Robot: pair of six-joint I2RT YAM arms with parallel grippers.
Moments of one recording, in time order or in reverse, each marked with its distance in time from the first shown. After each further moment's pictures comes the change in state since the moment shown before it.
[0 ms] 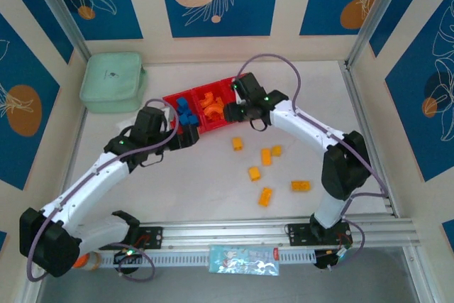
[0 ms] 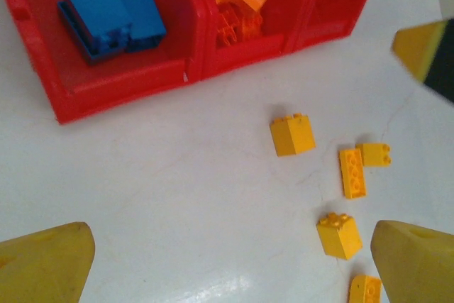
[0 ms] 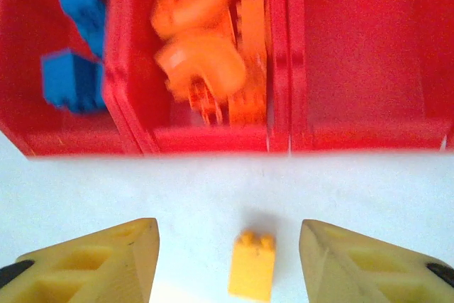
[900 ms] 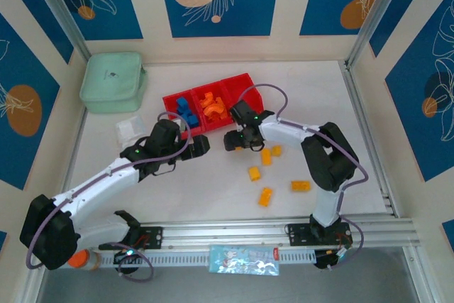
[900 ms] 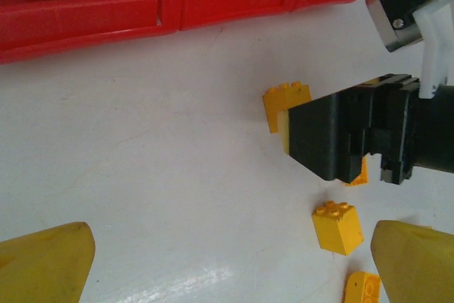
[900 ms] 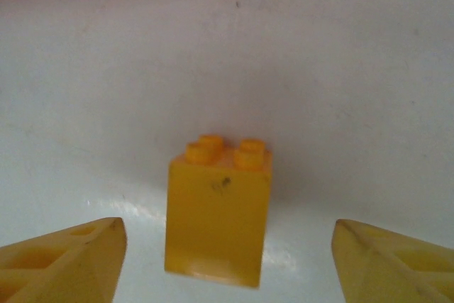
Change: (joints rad) left arm -0.124 0.043 -0.134 0.182 -0.057 -0.143; right arm 0.026 0.139 -0.195 0.082 -0.037 0.061
